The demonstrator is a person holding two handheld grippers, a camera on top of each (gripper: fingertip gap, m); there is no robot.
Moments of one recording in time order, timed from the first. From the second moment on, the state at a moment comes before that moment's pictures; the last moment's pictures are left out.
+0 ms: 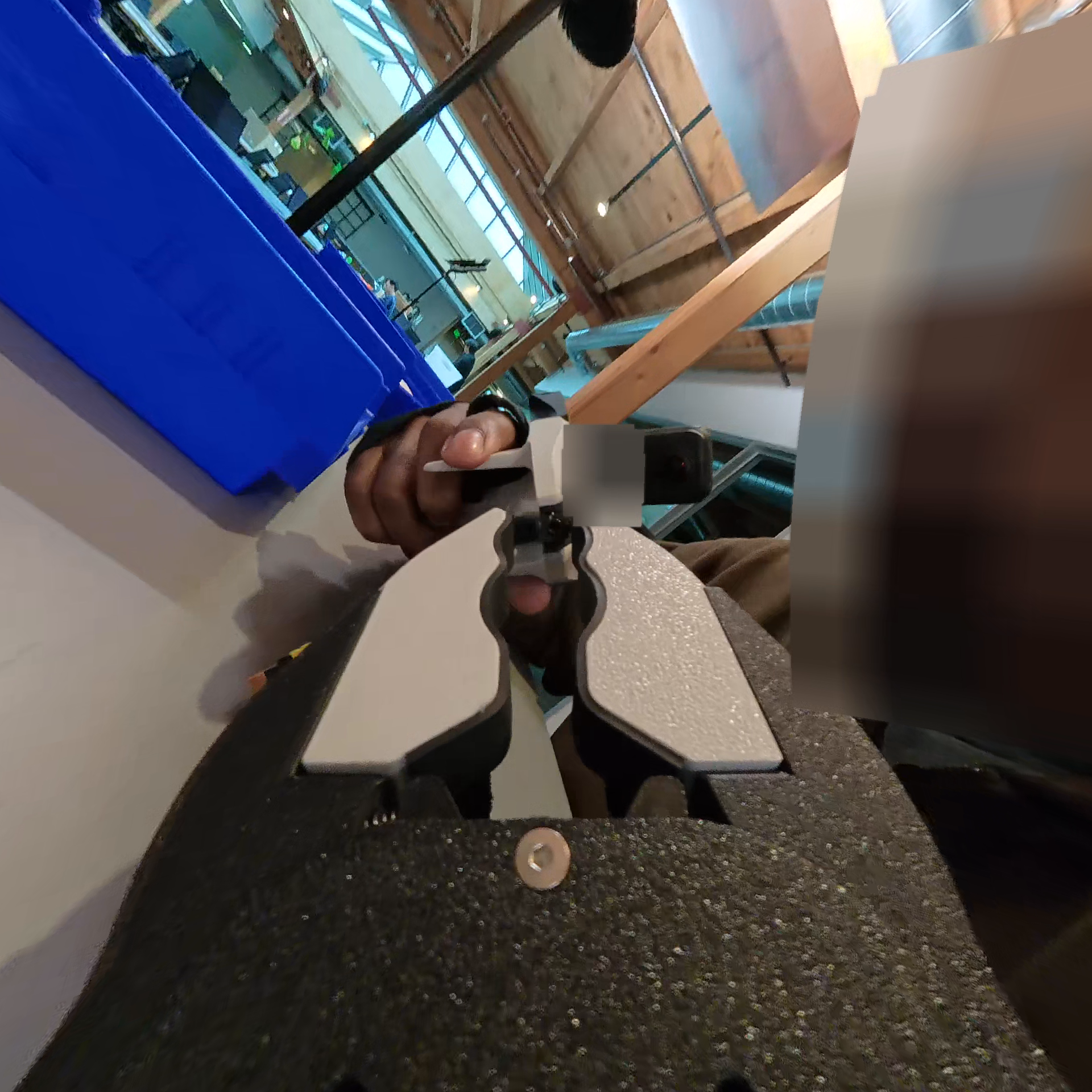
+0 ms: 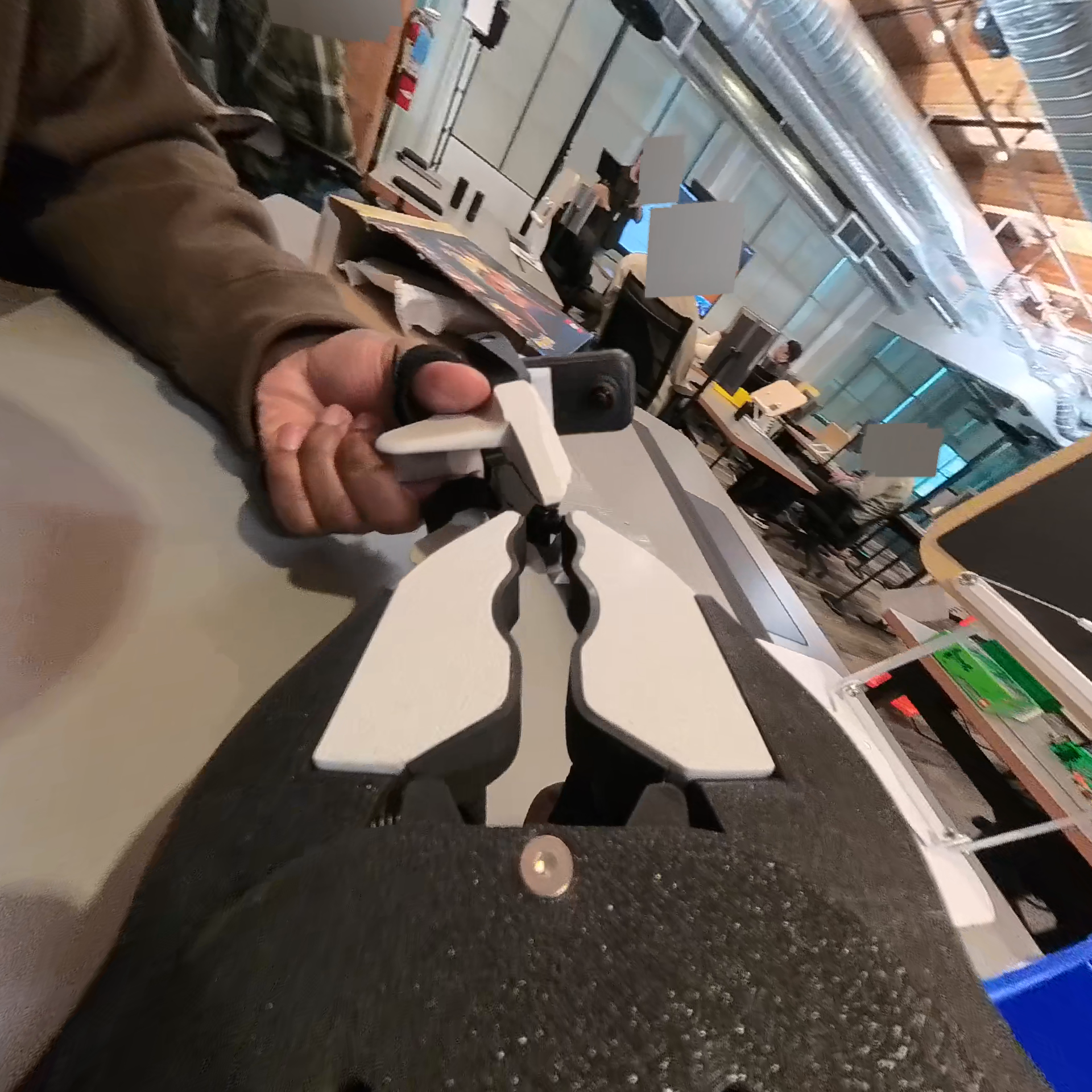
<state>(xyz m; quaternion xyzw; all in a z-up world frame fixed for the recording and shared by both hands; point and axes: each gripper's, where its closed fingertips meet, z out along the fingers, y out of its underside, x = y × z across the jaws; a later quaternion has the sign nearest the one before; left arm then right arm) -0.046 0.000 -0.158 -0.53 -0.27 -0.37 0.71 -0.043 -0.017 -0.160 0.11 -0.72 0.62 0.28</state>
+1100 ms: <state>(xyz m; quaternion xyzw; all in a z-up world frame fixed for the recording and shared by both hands) -0.058 -0.002 -0.164 -0.45 -0.34 -0.36 0.74 -0.054 -0.013 -0.164 0.08 -0.73 0.63 0.27</state>
